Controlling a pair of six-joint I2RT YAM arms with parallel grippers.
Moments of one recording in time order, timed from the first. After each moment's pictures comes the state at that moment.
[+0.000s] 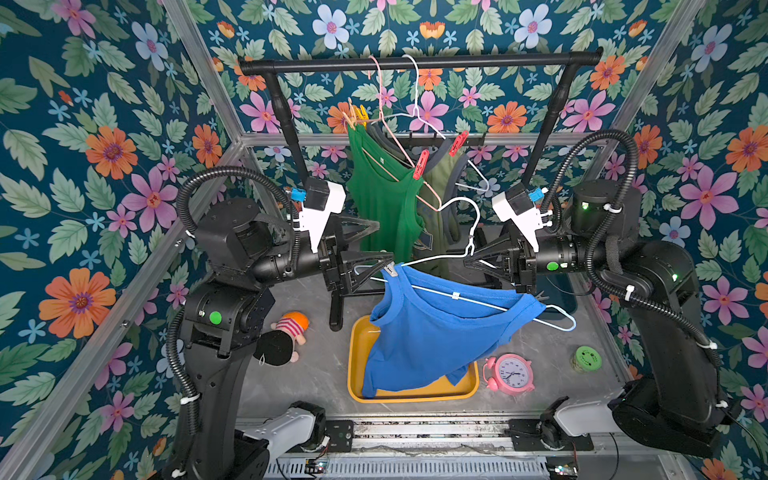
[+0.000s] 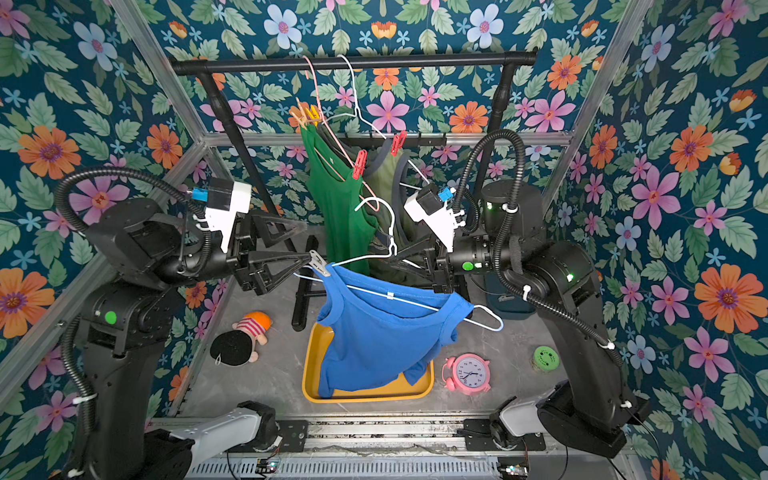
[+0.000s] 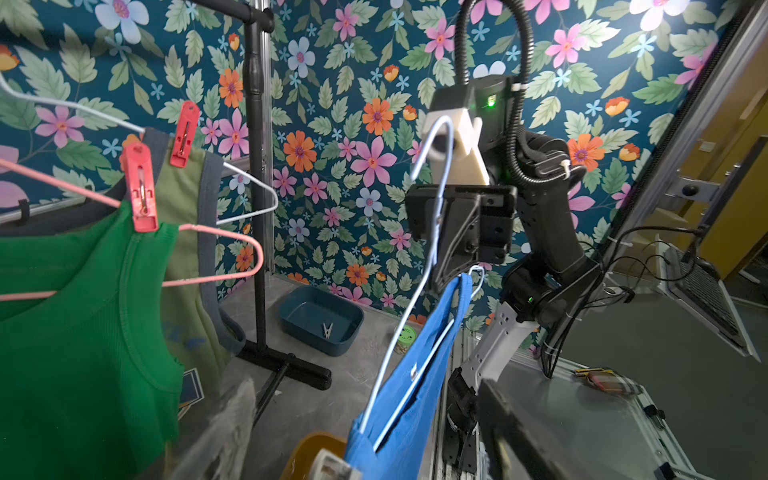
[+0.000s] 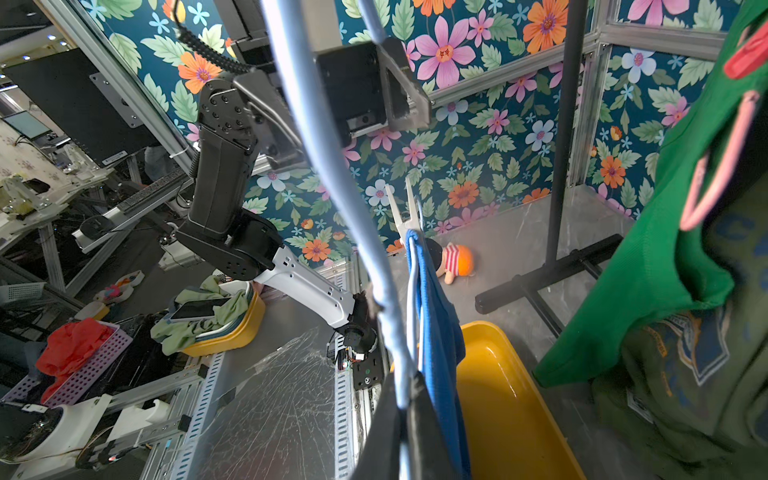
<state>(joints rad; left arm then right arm) -0.33 1.14 1.86 -0.75 0.98 -0.10 0.59 1.40 2.20 -1.14 -0.81 -0.01</state>
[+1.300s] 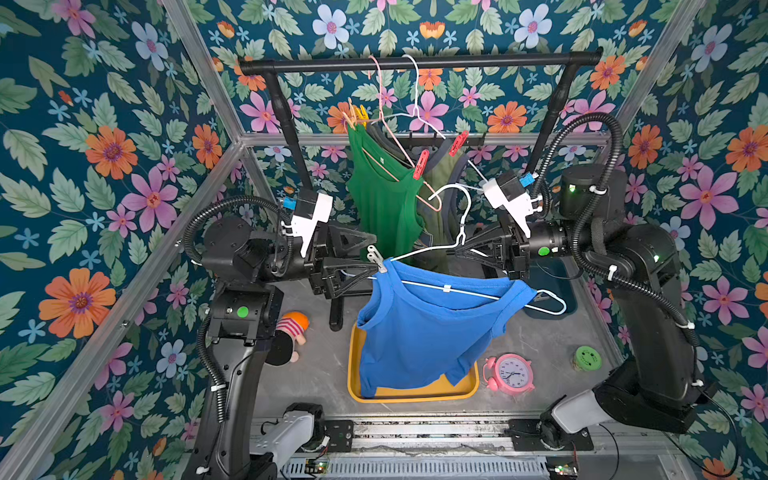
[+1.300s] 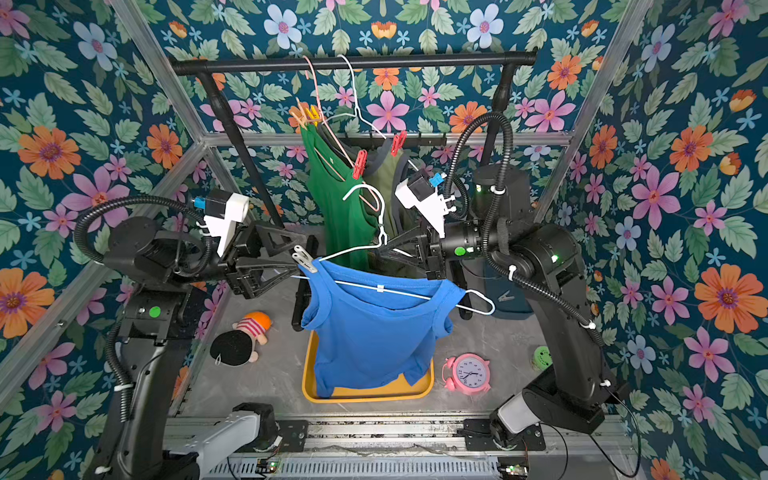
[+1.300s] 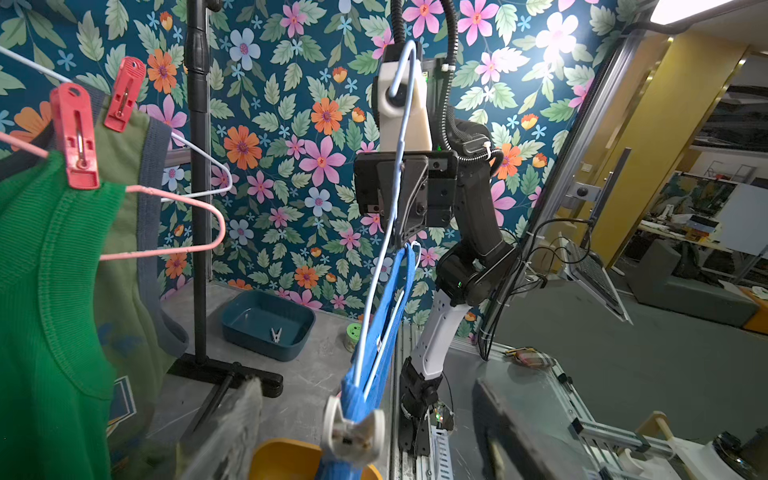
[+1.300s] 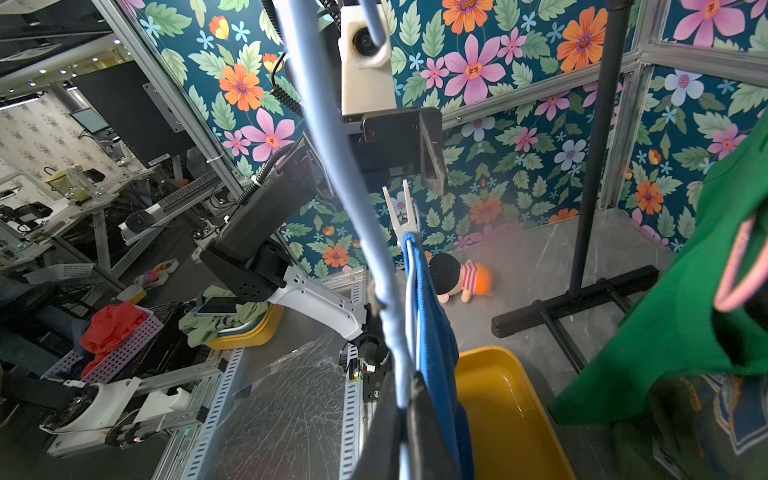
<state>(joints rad) -0.15 1.04 1.50 -0.17 1.35 -0.46 0.58 1.52 2.35 -1.15 -0.92 -0.02</state>
